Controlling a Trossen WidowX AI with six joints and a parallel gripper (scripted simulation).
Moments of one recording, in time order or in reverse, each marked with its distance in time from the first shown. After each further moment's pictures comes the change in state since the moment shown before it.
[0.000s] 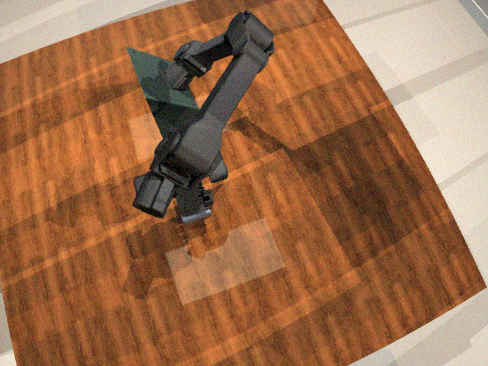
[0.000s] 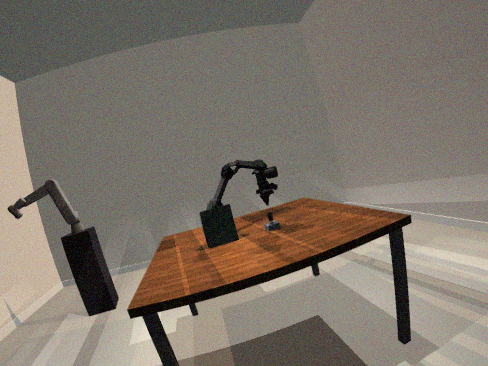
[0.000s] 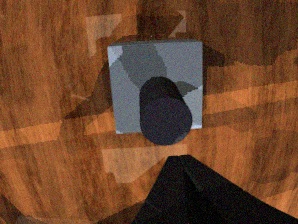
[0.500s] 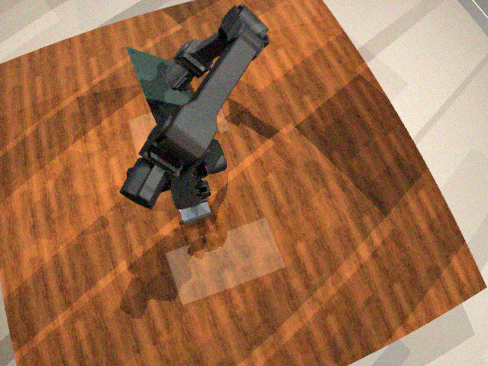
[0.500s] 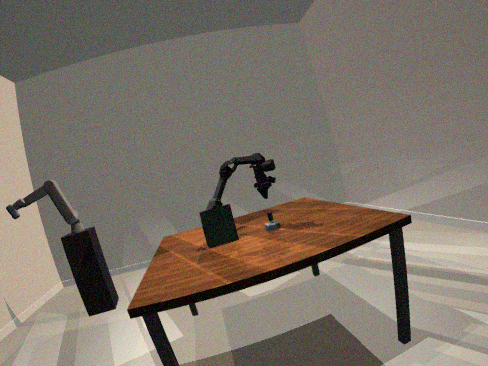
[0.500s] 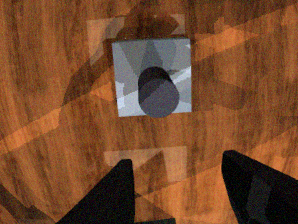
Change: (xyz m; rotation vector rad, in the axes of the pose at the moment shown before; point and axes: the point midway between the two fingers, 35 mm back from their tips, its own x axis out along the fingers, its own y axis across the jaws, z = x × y) arm -0.042 -0.001 -0.003 0.004 -0.014 -0.002
